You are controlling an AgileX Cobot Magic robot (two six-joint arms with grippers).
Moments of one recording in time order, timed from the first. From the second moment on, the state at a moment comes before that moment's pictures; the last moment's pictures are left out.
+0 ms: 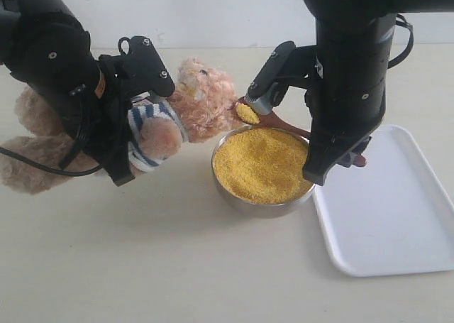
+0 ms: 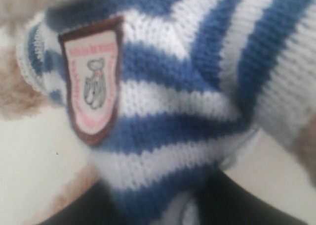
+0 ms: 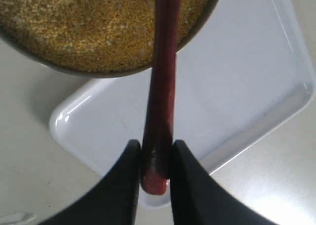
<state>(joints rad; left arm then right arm) -0.60 1.66 -1.05 0.40 0.79 0.17 0.68 1.69 -1.25 -0.28 1.22 -0.22</state>
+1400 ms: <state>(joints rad) -0.60 1.70 -1.05 0.36 0.78 0.18 0.68 1.69 -1.38 -0.22 1.22 -0.20</state>
